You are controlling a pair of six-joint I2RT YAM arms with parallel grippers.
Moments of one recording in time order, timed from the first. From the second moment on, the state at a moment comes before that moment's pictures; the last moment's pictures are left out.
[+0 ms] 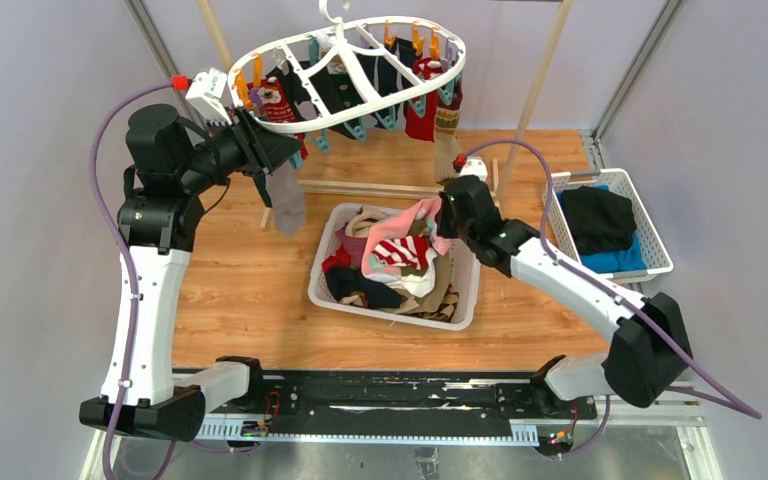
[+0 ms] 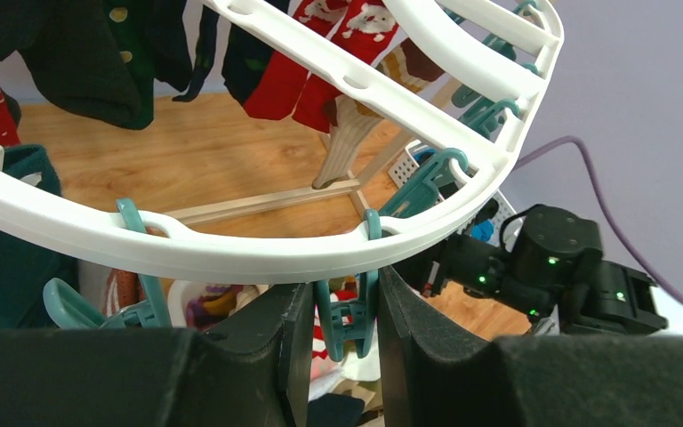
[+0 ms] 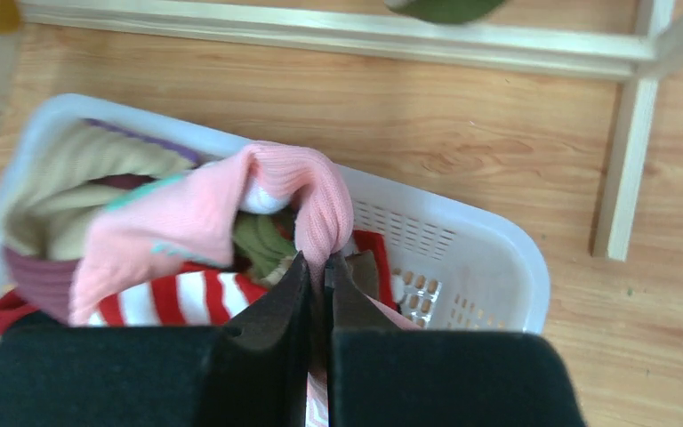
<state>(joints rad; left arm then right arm) -0.07 1.14 1.57 -0.55 0.61 -0.44 0.64 1.38 1.02 -0.25 0.30 0.47</state>
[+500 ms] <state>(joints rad) -0.07 1.14 1.57 -0.55 0.61 -0.44 0.89 1.36 1.33 -0.42 0.31 0.25</state>
